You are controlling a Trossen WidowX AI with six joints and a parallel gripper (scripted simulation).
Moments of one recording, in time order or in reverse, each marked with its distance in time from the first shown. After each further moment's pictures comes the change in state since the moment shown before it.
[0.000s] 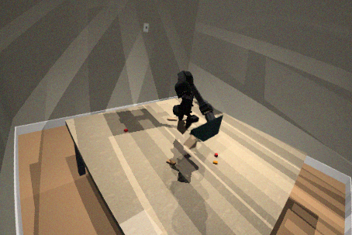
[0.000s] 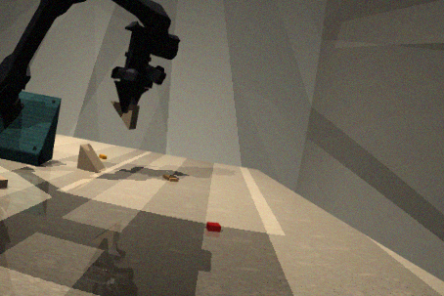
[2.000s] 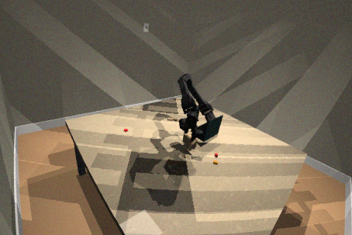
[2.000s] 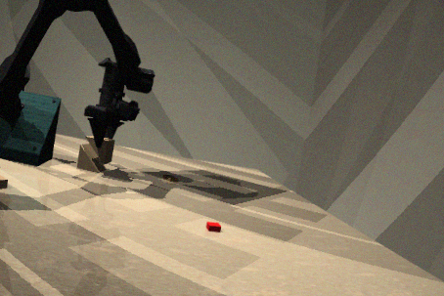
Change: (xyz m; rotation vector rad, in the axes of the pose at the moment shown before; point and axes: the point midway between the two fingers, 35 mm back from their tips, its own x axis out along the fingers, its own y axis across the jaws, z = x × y) arm 0.099 0.011 -0.054 0.003 -0.004 -0.022
